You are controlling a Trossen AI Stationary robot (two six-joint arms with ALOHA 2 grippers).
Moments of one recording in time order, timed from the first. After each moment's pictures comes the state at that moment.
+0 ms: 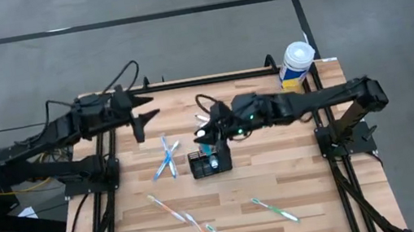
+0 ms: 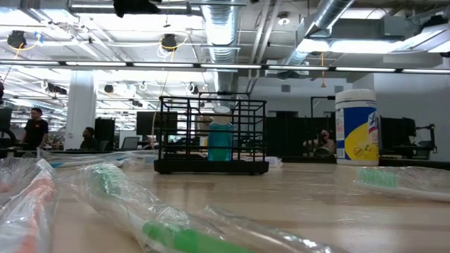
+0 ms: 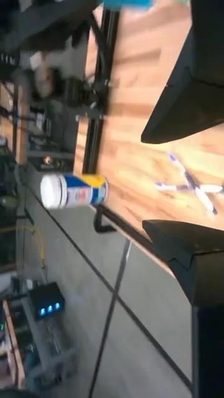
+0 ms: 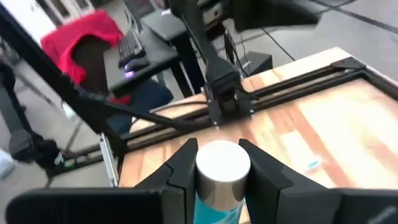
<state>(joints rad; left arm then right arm) 0.24 0.80 0.95 -0.40 -0.19 0.02 0.10 1.59 1.49 -0.20 0.07 0.38</state>
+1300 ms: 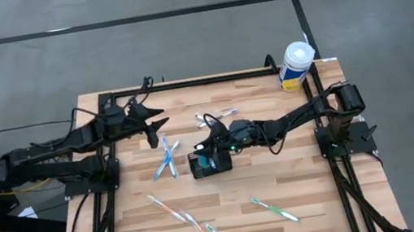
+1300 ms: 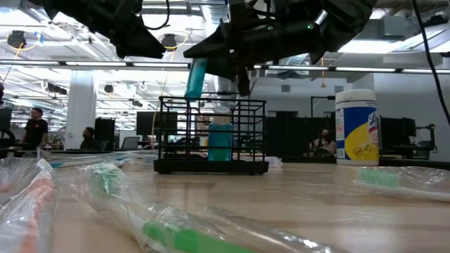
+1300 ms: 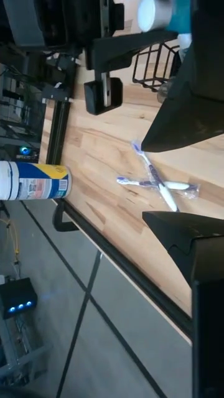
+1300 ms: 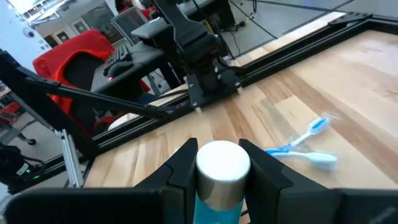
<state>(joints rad) 0.28 0.81 0.62 -0.14 -0.19 -0.02 0.04 1.82 0.96 0.65 0.05 0.47</state>
